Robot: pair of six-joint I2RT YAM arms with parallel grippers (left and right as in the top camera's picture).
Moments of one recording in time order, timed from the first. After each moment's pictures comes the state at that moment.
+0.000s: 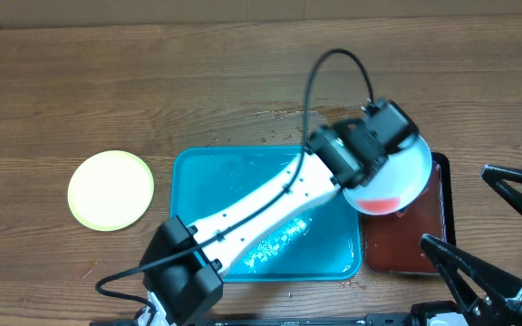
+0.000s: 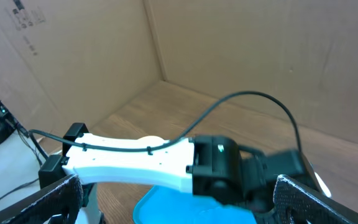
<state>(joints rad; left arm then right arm) -0.96 1.98 1.85 -0.92 -0.28 -0.20 0.11 1.17 2.49 -1.64 -0.68 -0.01</state>
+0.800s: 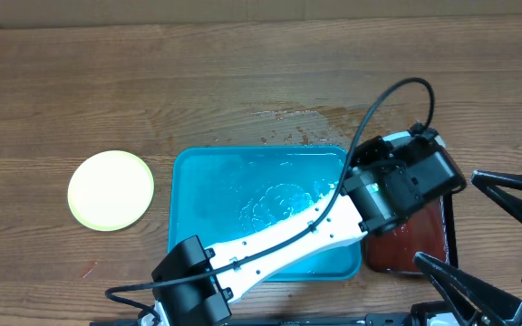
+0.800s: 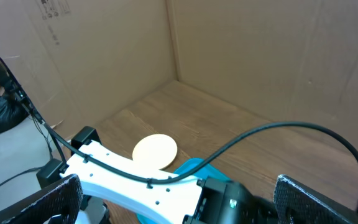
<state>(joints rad) -1.14 1.98 1.85 -0.81 -0.69 0.02 0.11 1.17 2.49 -1.64 -0.76 -0.08</state>
